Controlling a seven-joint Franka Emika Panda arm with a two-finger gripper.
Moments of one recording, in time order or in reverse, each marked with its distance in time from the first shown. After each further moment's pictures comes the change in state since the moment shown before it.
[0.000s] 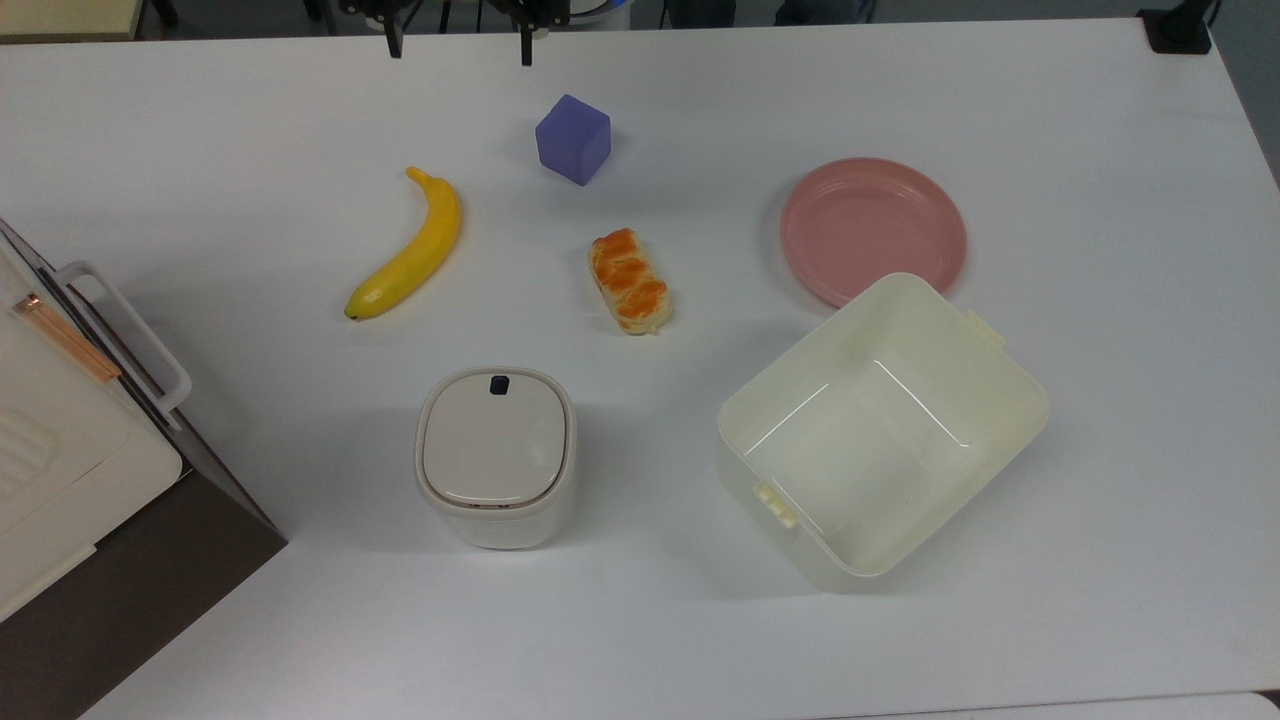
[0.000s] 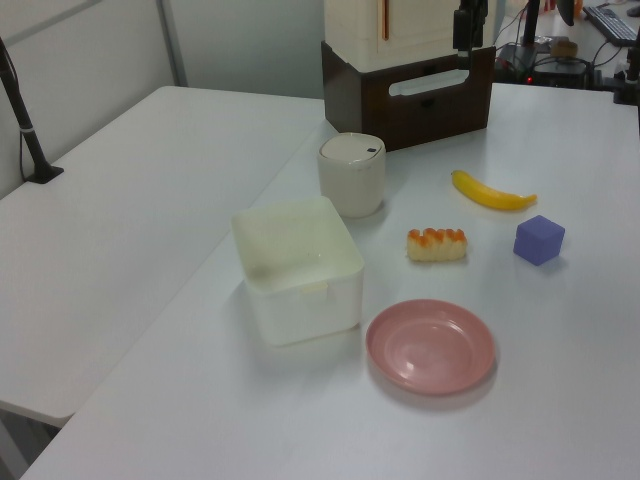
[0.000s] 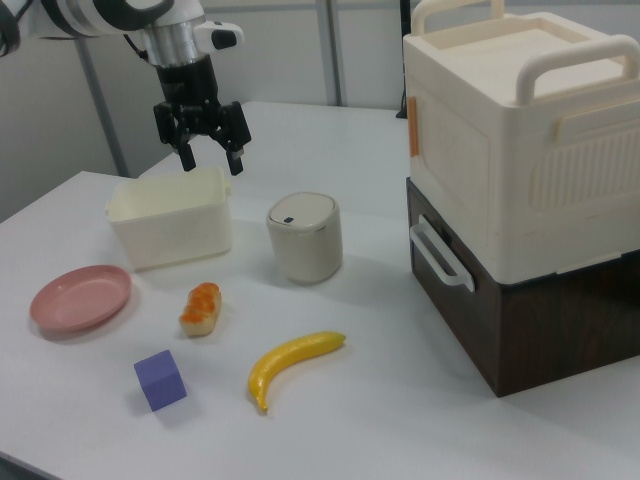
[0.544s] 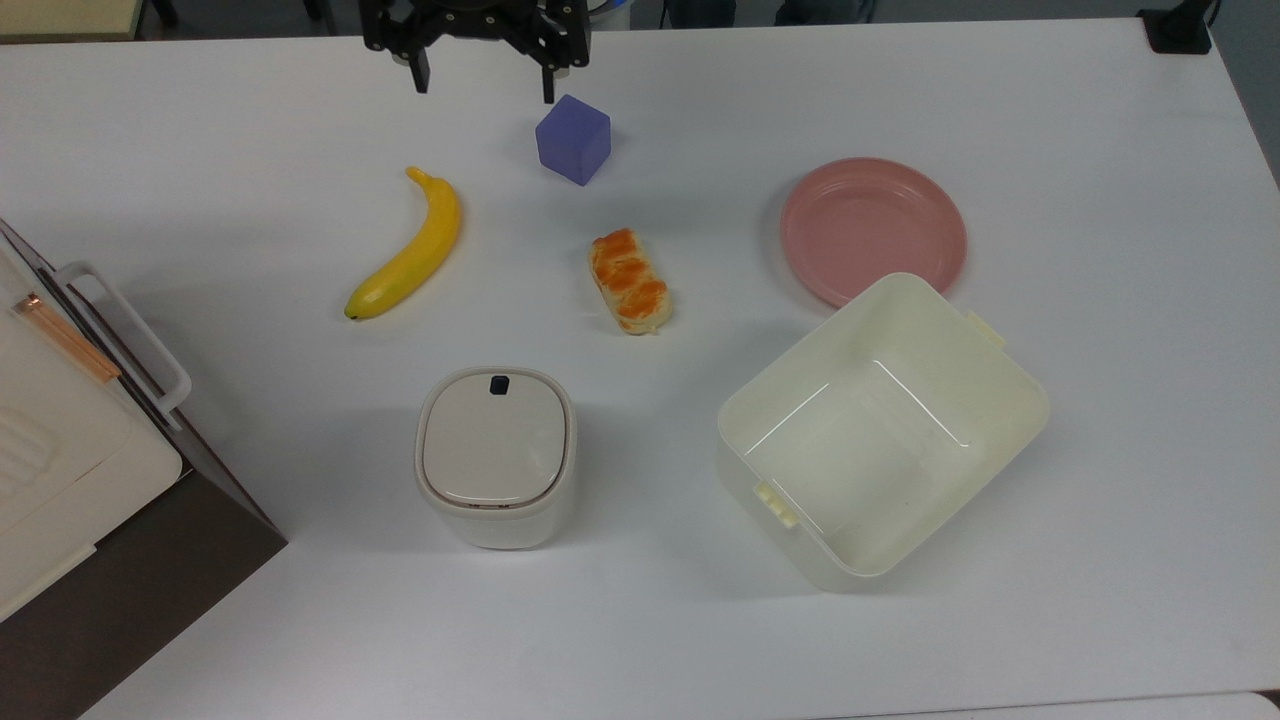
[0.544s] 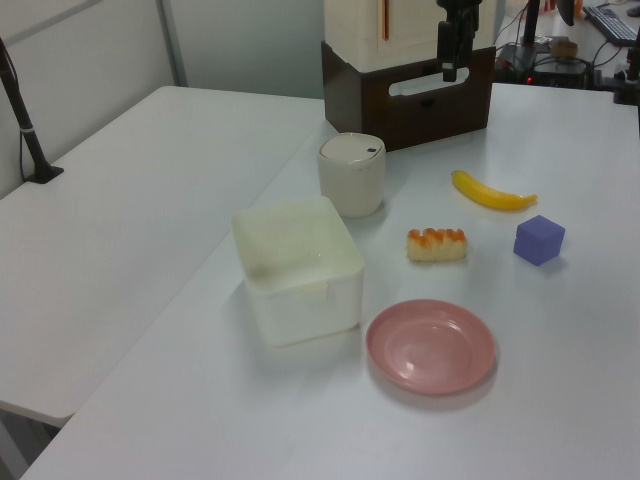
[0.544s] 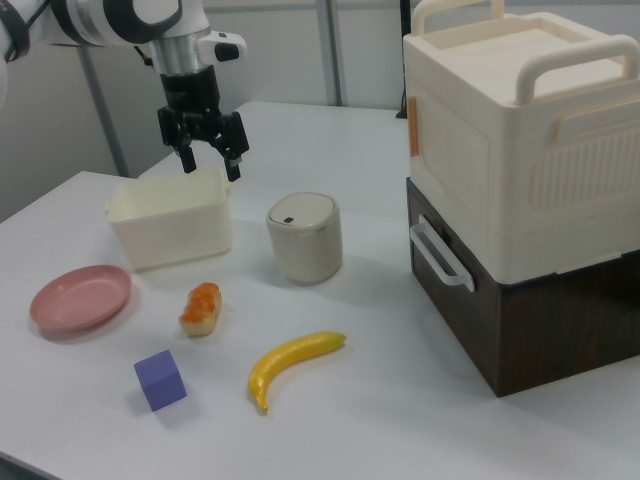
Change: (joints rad) arm 0.005 0.034 0.007 0.000 0.047 0.039 0.078
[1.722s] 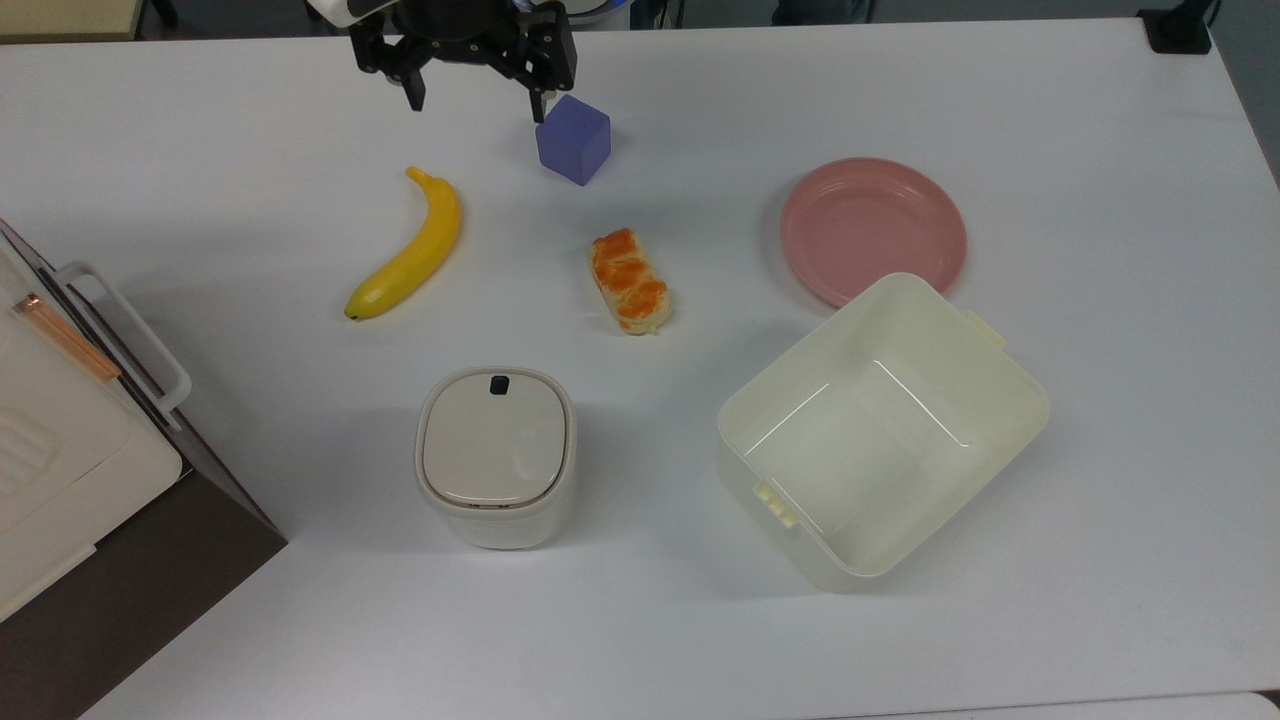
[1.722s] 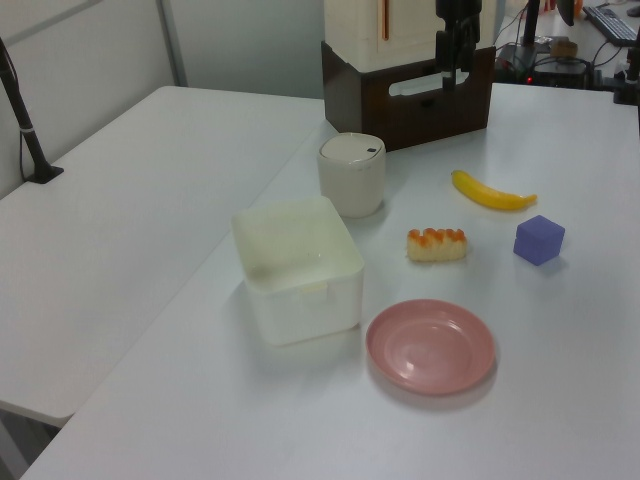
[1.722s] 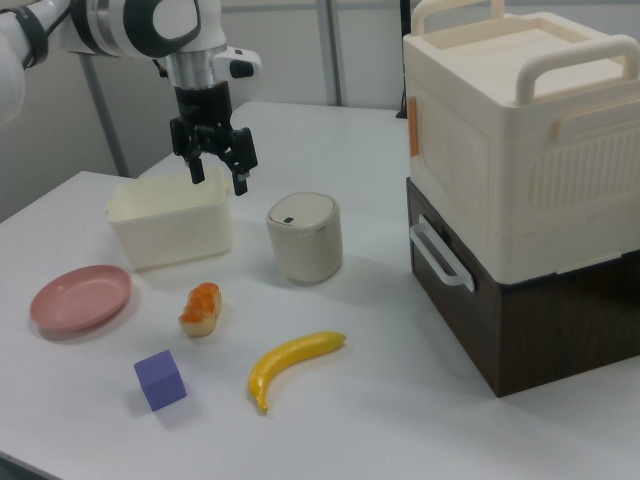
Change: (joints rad) arm -0.032 0.023 0.001 -0.015 0.032 0.002 0.016
